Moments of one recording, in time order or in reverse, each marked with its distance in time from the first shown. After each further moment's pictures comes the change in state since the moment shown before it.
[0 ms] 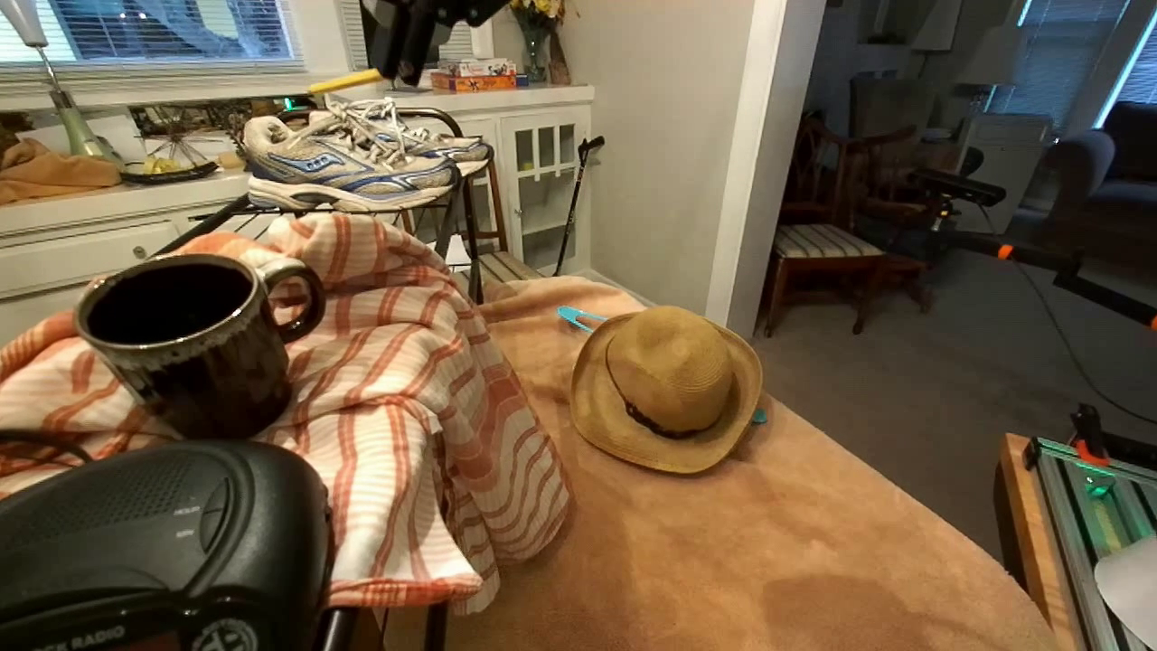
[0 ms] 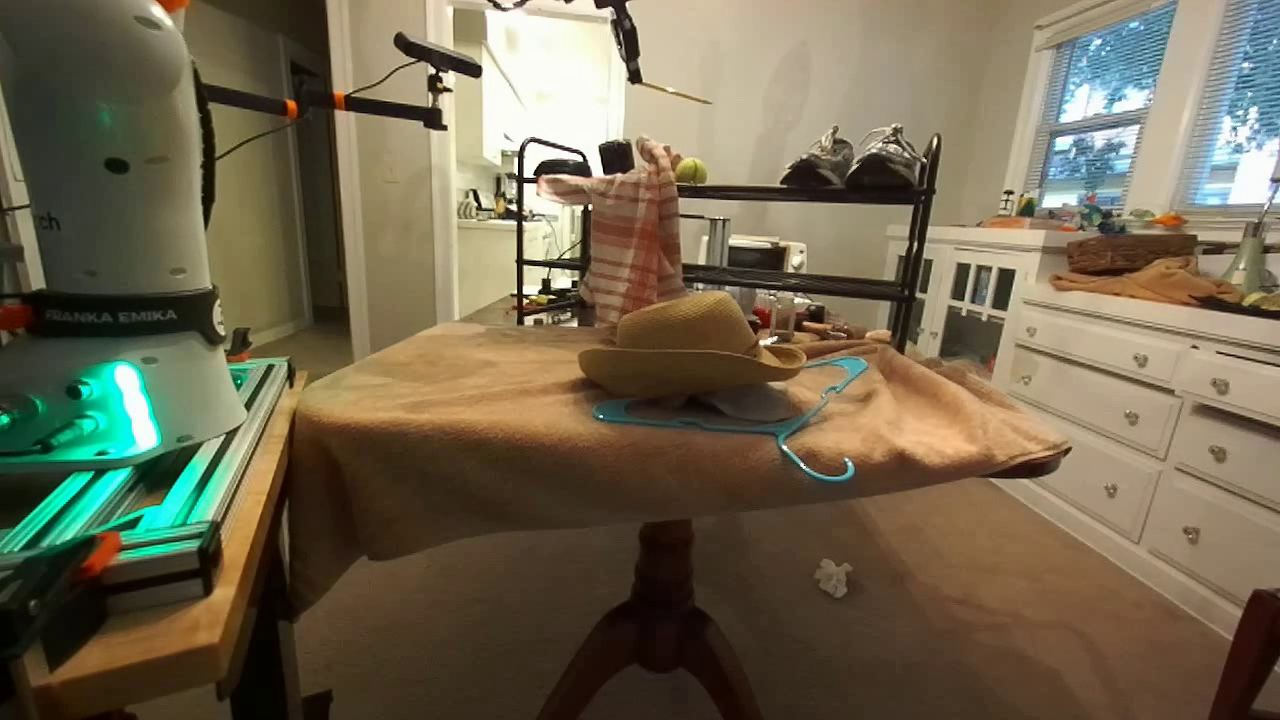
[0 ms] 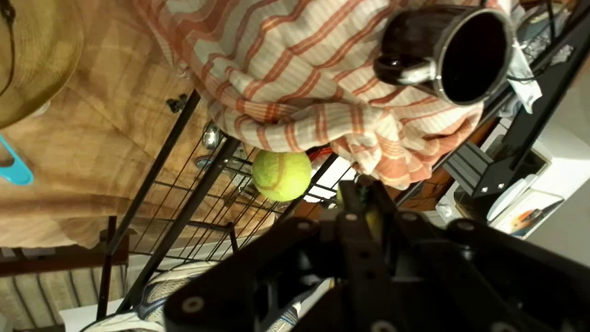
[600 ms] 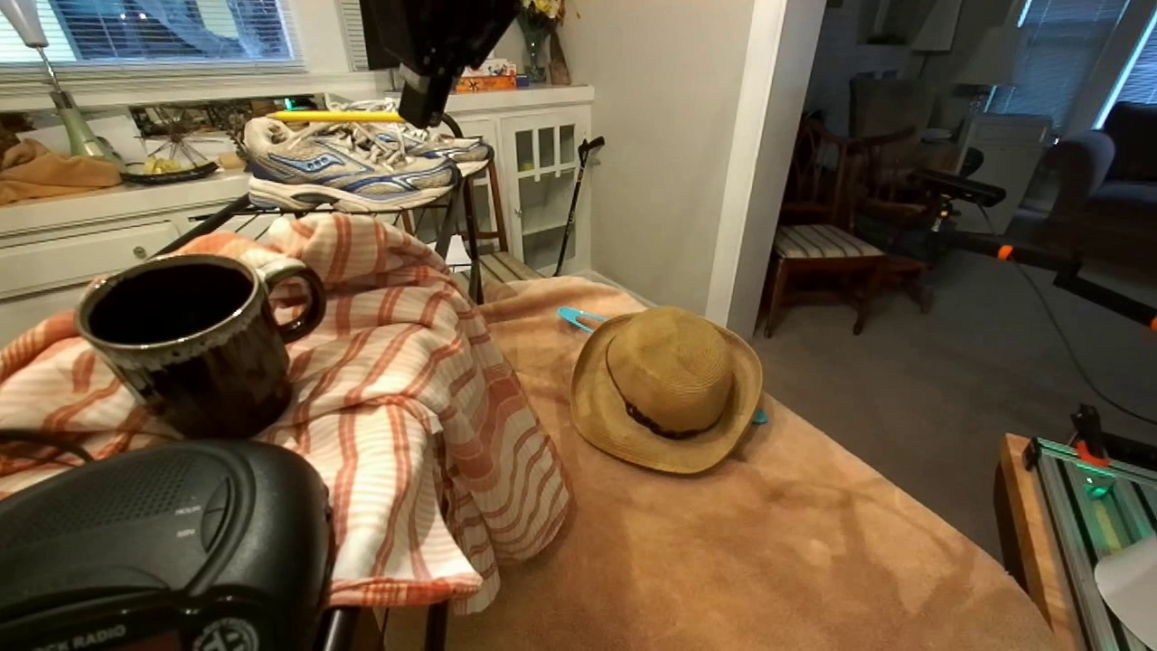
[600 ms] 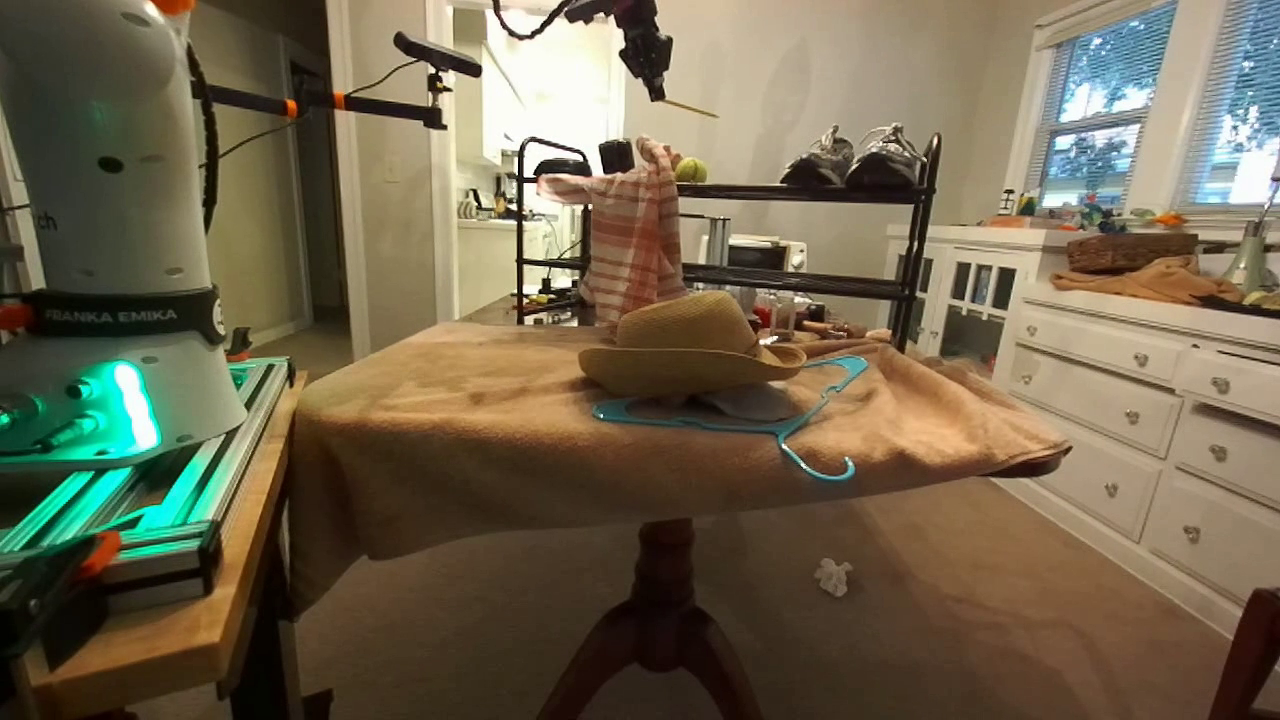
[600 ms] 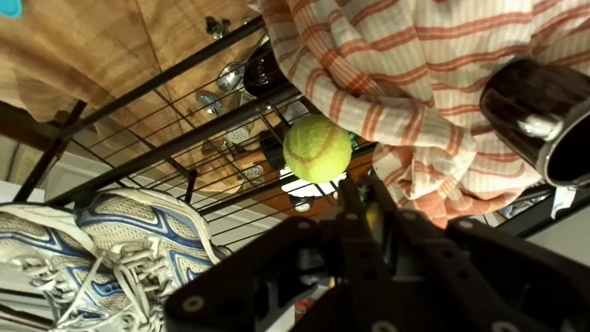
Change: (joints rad) arm -0.046 0.038 -0.006 -0.028 -0.048 0.057 -0.513
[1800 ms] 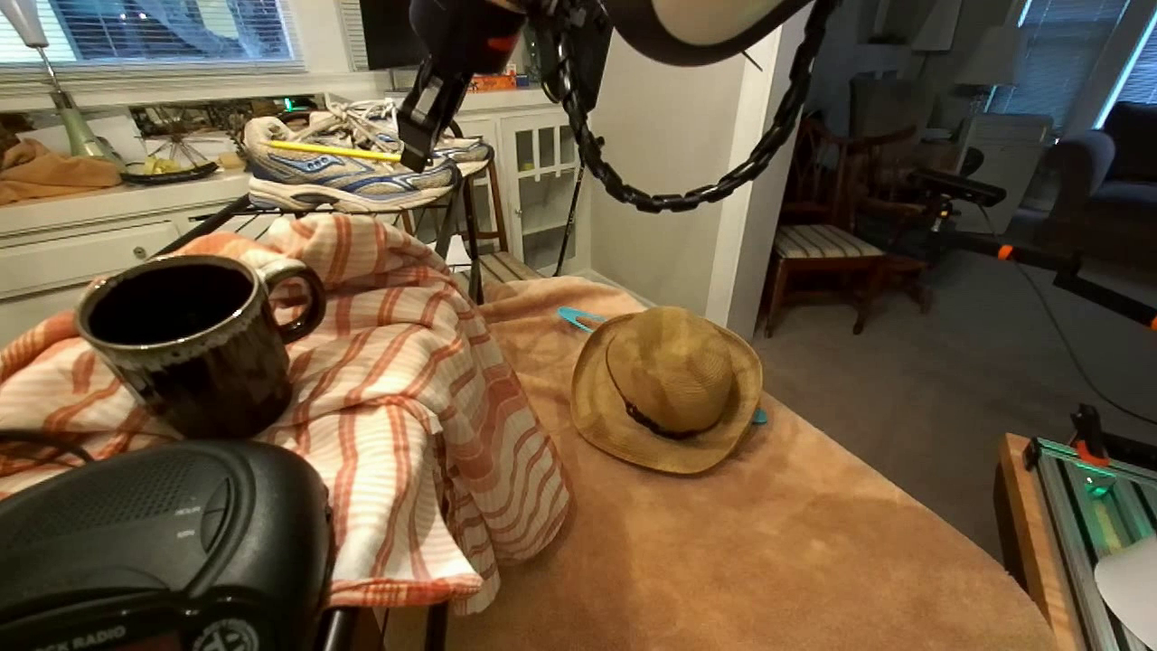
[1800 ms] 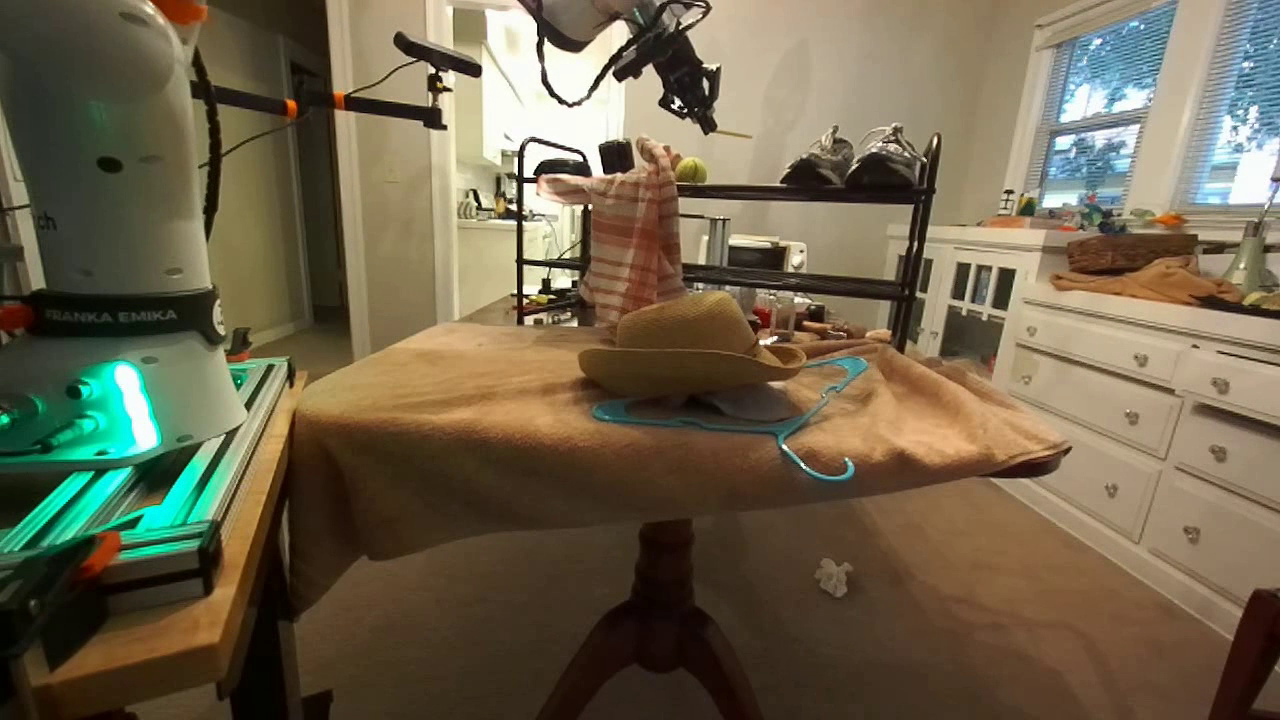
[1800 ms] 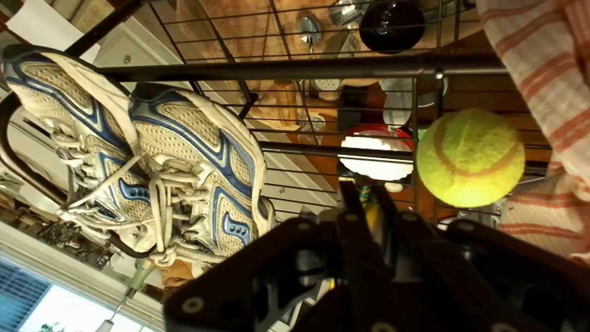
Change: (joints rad) arm -0.007 0.113 -0.080 -0.052 -0.324 0.289 -0.183
